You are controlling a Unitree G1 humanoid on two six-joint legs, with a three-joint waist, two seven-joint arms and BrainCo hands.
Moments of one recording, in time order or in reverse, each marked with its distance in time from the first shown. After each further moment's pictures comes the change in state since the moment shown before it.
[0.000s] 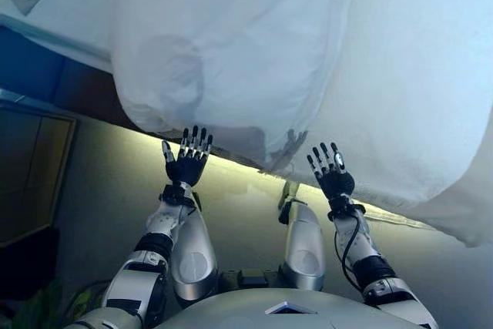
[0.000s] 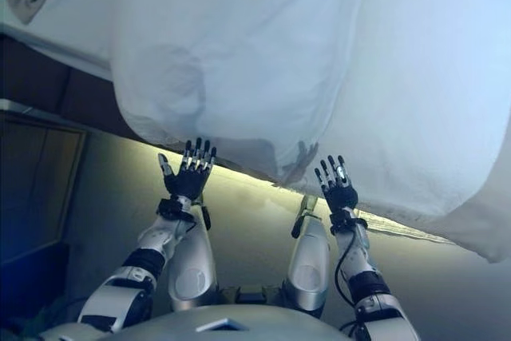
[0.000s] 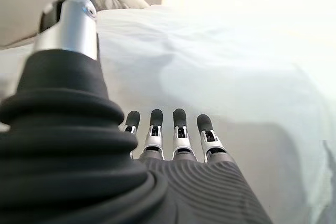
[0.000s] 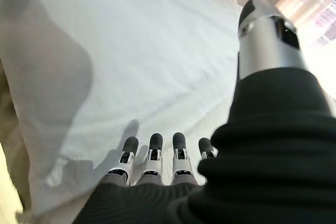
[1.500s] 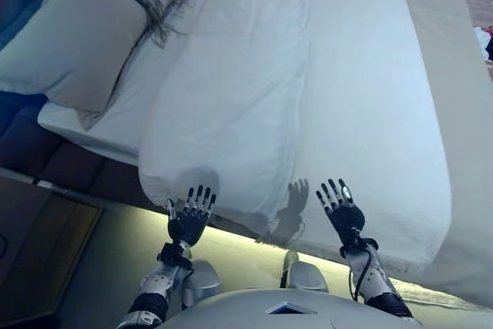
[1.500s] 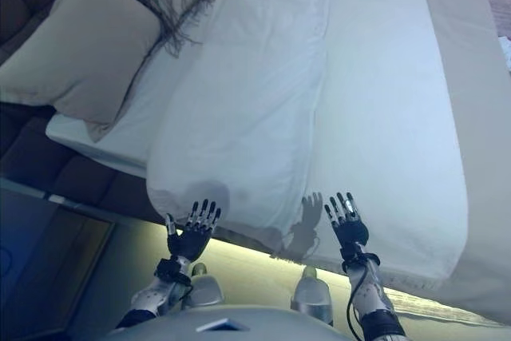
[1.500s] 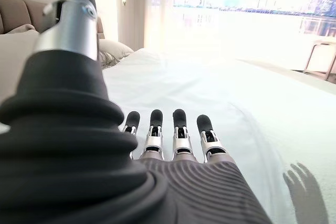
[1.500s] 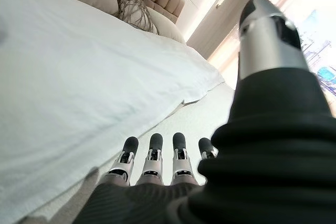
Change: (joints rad) left arm 0.340 -0.052 0.086 -0.021 0.174 0.144 -0.048; right arm 0.259 -0.015 -0.079 -0.050 -0.085 0.084 -0.023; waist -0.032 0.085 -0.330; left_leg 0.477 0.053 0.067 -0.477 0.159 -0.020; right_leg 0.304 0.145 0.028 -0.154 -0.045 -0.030
